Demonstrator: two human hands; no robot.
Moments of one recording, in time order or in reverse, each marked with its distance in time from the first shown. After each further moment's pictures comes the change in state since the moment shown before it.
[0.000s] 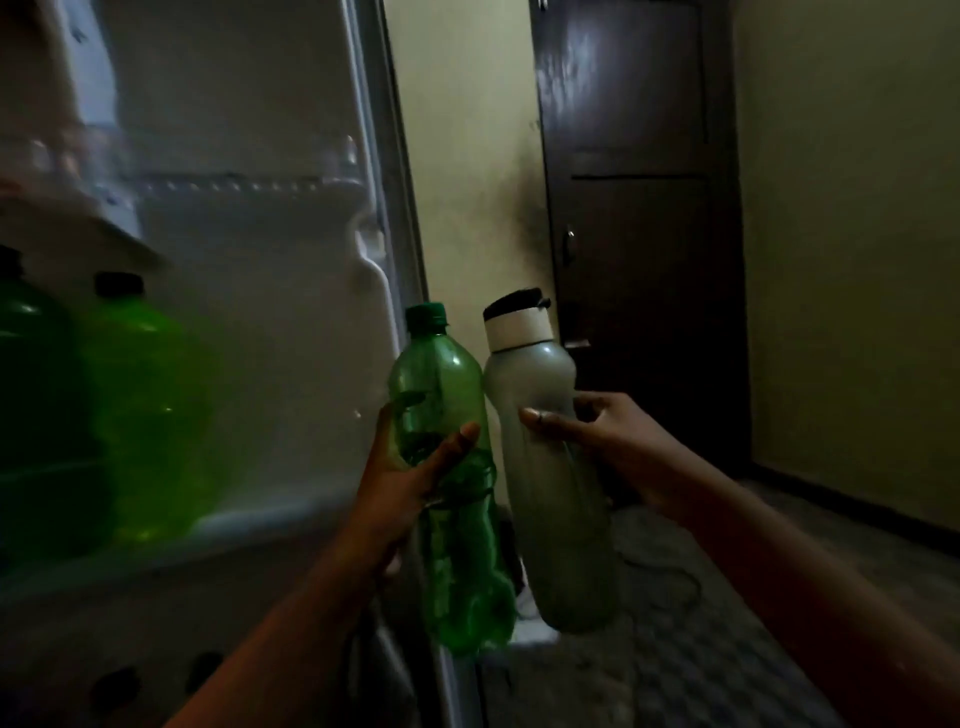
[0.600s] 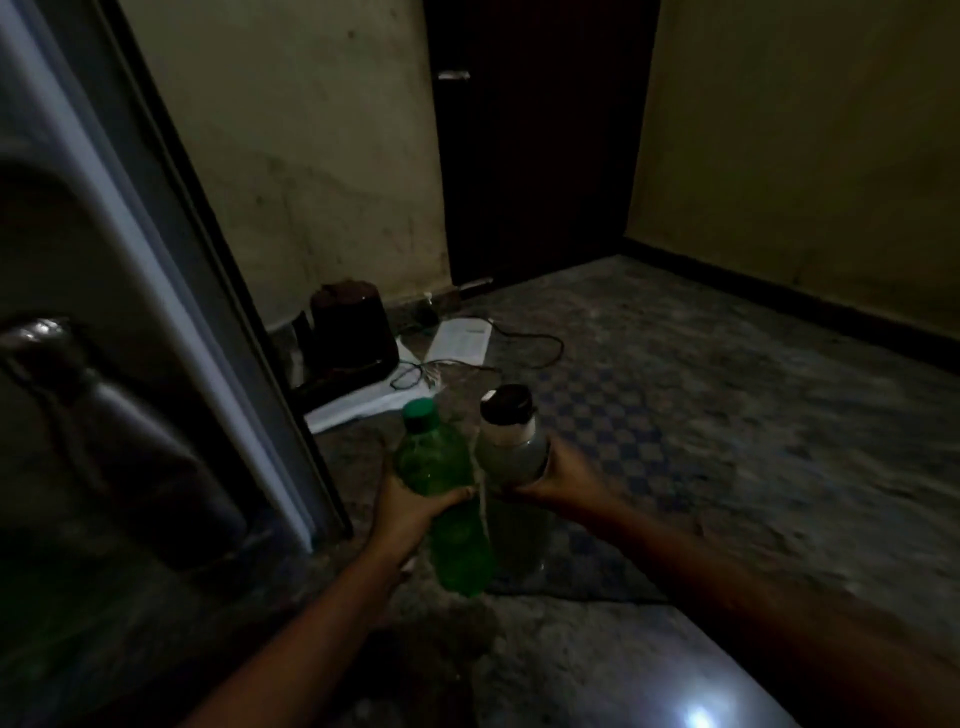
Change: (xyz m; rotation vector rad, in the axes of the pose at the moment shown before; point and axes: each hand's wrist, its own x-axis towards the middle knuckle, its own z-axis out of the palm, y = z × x) left_hand -0.126 -0.333 0.071 0.138 -0.014 -0.680; right_hand -0.097 0.349 -0.010 -0.139 0.147 0.402
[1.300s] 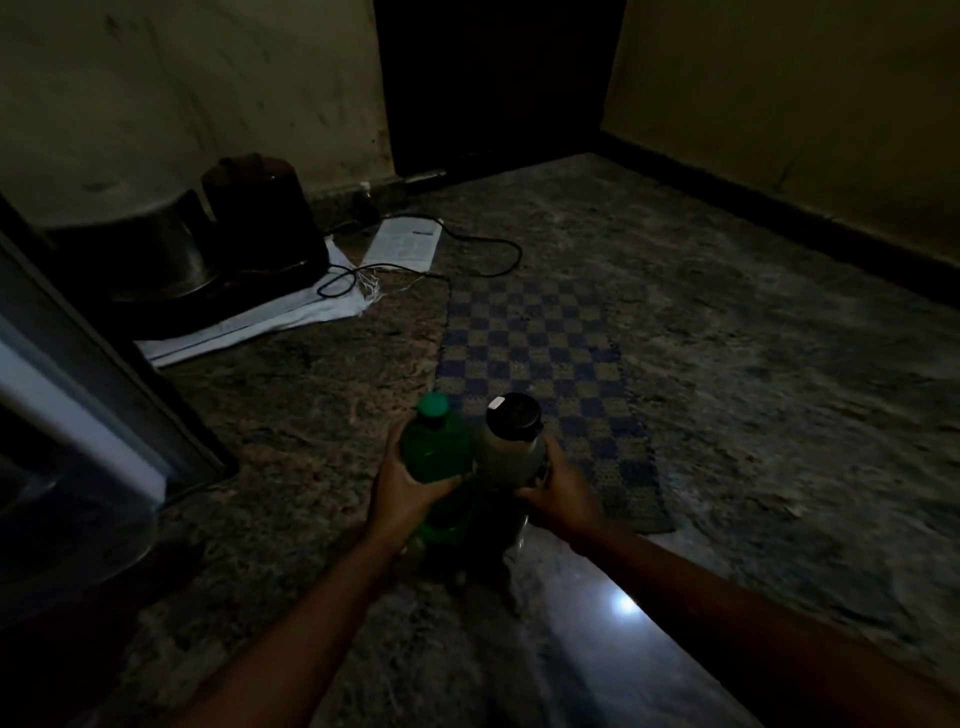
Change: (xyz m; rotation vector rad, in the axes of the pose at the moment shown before) left_hand 0.022 -0.113 0.080 0.206 -0.105 0.027; right_hand -0.012 0.159 -0.004 -0.040 0.127 0.277
